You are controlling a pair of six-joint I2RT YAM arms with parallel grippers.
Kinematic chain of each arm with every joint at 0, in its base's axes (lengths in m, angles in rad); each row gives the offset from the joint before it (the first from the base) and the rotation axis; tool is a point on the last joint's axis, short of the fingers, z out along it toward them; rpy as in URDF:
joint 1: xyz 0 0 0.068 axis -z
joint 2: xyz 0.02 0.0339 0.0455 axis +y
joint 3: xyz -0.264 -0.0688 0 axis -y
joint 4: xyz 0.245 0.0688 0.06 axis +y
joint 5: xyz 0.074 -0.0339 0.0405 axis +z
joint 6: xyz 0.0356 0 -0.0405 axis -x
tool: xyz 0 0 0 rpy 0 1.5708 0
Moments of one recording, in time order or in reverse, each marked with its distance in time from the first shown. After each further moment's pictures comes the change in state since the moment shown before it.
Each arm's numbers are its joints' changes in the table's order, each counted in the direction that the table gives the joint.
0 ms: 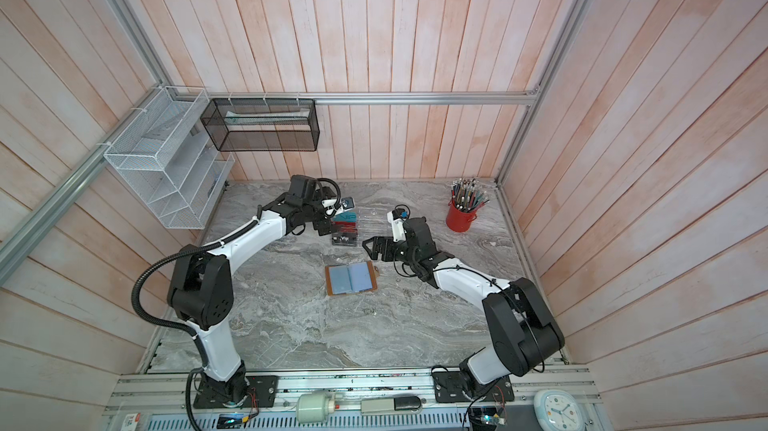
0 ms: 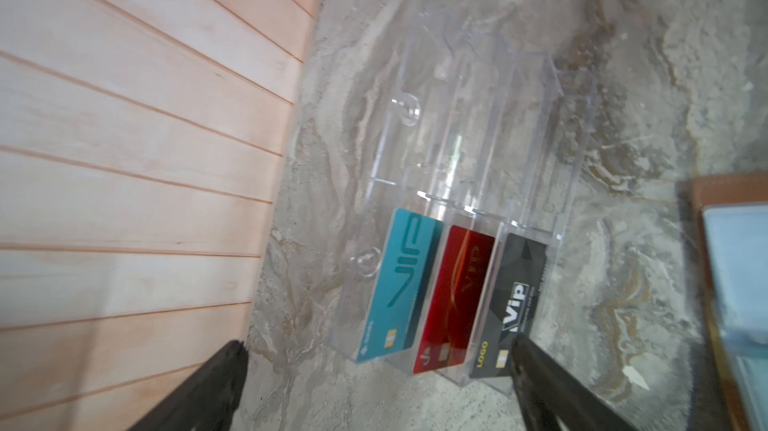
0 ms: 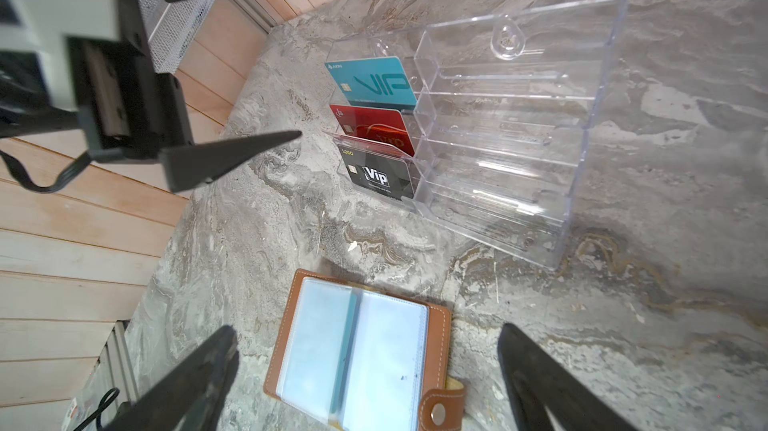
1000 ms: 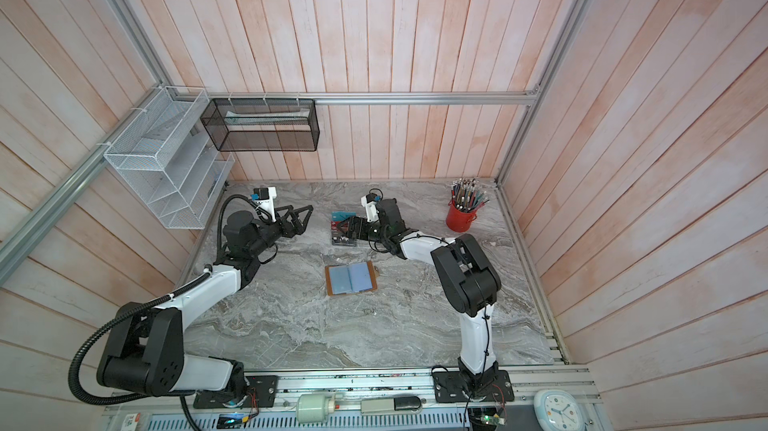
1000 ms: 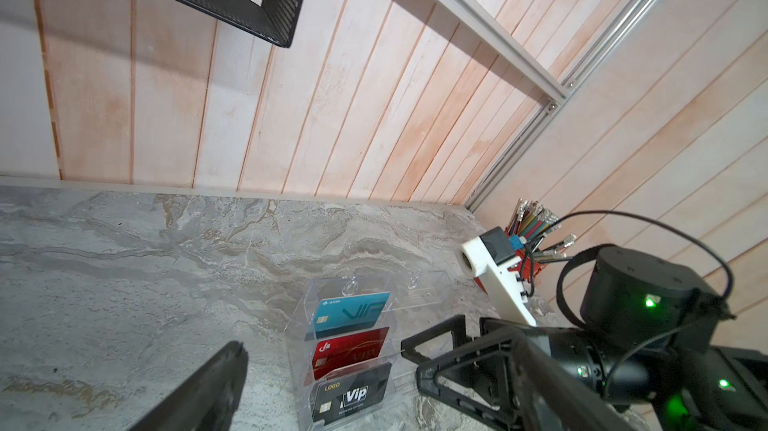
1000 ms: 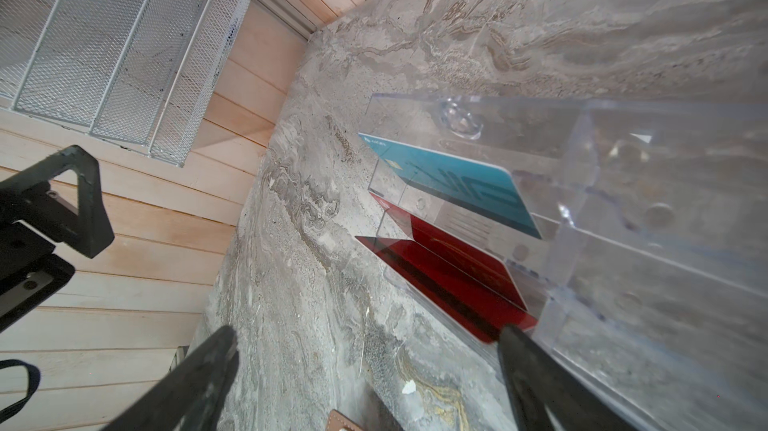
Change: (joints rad) left arm -0.208 -0.432 -0.716 -0.847 -0.167 1.423; right arm -0.048 0.478 0.418 -0.126 0.135 -0.145
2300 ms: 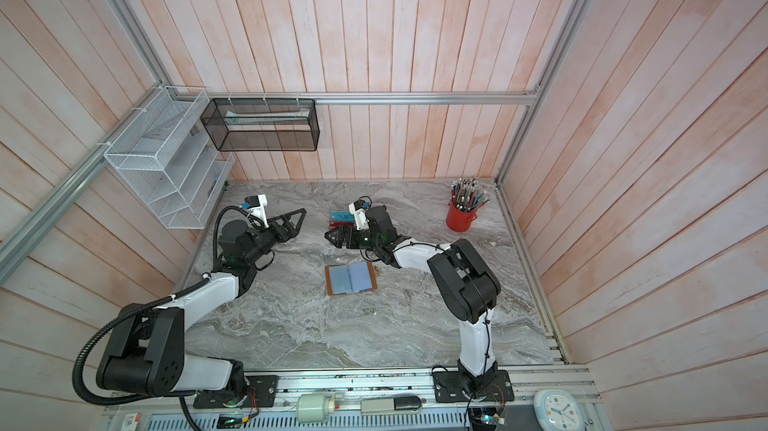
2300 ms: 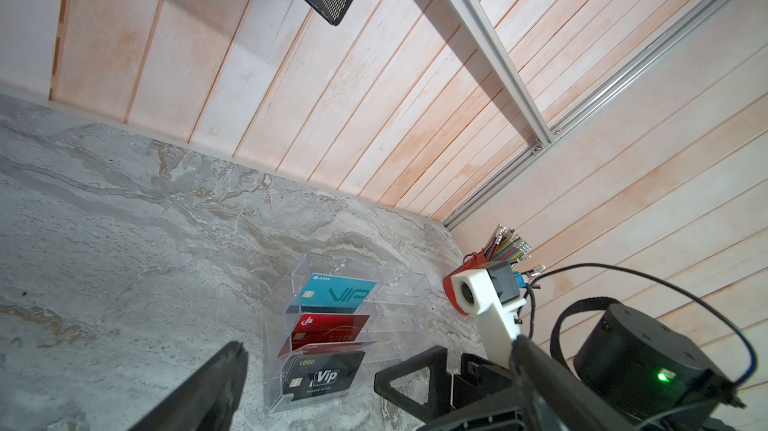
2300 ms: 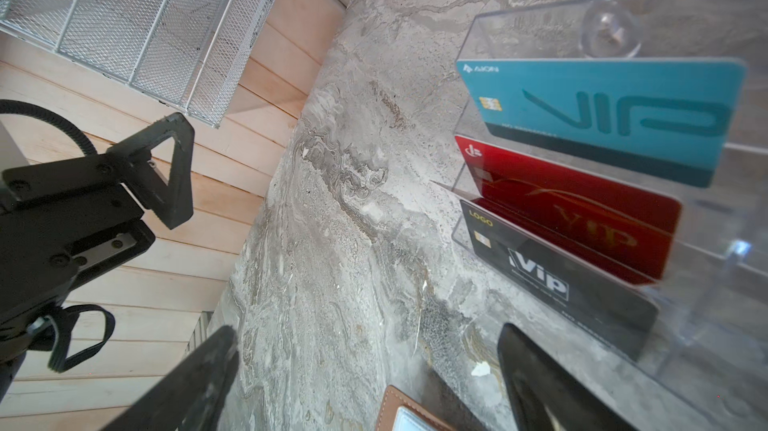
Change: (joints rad) left arm -0.047 -0.011 -0.105 -0.113 -0.031 0.203; right arm -0.085 -0.034 -0.050 -0.048 0.002 -0.012
